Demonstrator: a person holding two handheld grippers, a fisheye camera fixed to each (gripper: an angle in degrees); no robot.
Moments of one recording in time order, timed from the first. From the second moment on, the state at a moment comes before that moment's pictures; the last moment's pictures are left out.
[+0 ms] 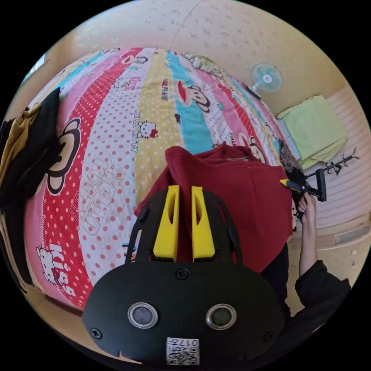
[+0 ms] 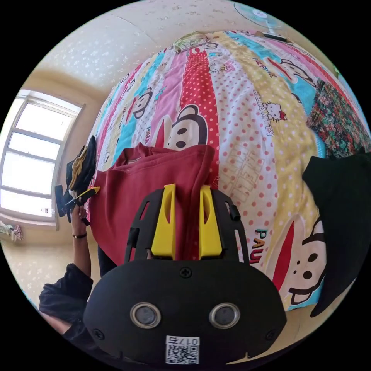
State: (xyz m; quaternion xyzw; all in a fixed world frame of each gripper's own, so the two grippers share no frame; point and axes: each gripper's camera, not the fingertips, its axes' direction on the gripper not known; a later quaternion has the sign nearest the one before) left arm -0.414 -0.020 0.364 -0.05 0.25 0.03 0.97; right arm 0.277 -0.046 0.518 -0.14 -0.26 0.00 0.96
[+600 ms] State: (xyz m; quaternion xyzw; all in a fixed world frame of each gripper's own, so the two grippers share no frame) left arm -0.472 0.044 0.369 -0.12 0.22 -0.07 0.96; right arm 0.236 -0.050 0.454 -0.10 -0.24 0.00 0.97
